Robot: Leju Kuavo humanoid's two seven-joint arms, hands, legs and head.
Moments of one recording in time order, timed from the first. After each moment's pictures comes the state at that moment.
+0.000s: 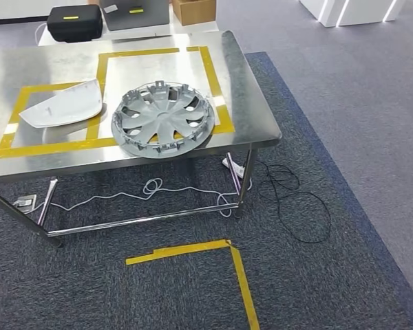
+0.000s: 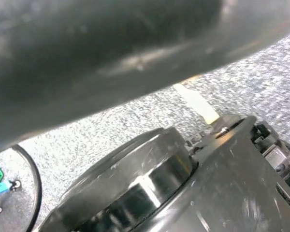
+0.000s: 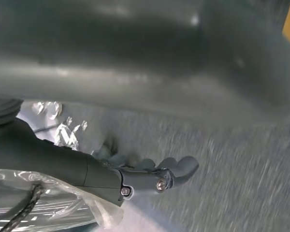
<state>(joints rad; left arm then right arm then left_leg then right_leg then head) -0.04 -0.14 0.30 -0.19 -0.73 0.17 -0.25 0.04 0.20 -0.97 -0.43 1.43 -0.34 0.02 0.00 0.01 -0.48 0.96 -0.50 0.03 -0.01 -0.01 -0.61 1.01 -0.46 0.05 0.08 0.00</state>
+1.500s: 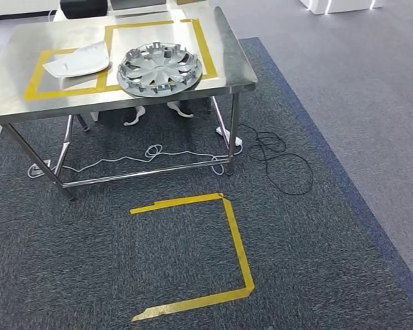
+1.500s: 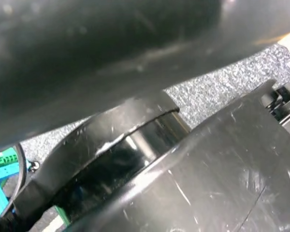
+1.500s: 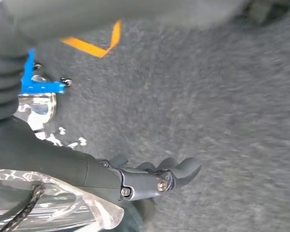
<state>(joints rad) -0.04 -0.18 0.30 -0.19 -0.77 0.22 -0.24 -0.04 0.15 -0.98 -0.22 1.55 -0.35 -0.07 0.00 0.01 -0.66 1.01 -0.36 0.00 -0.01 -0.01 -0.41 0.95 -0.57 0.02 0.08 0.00</state>
